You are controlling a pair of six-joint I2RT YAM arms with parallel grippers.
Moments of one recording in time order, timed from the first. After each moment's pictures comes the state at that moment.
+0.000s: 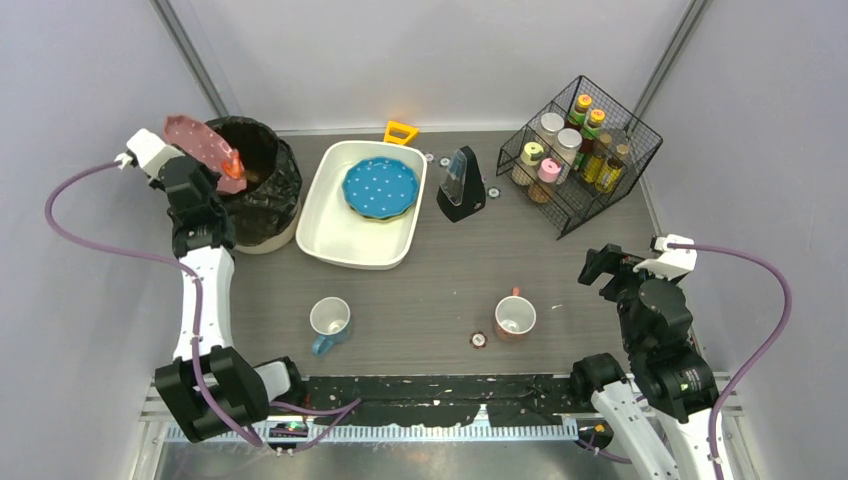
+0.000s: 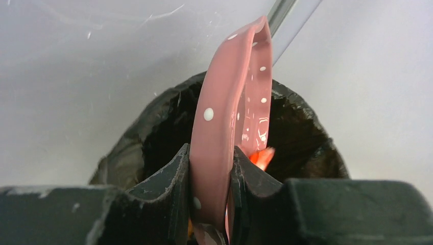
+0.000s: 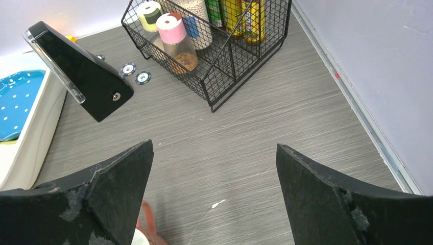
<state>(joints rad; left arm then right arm) 0.32 1.16 1.02 0.08 -0.39 -0.44 0.28 0.28 0.76 -0.71 0.46 0.28</state>
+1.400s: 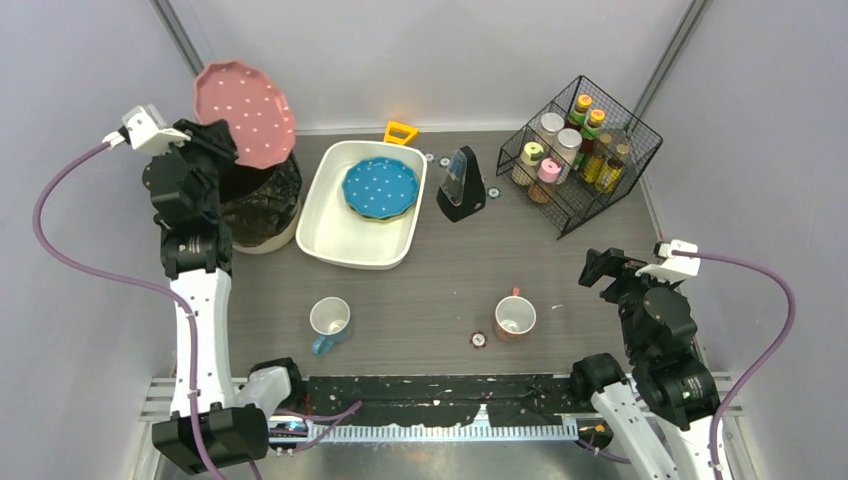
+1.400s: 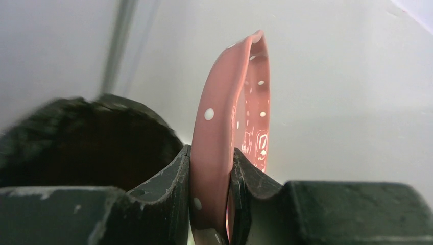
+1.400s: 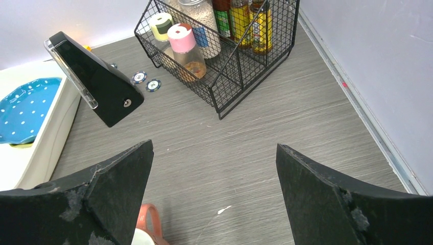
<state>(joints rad) 0.22 1.02 1.18 0.00 -0.04 -0.45 0.29 0.24 0.74 -0.68 0.44 0.28</state>
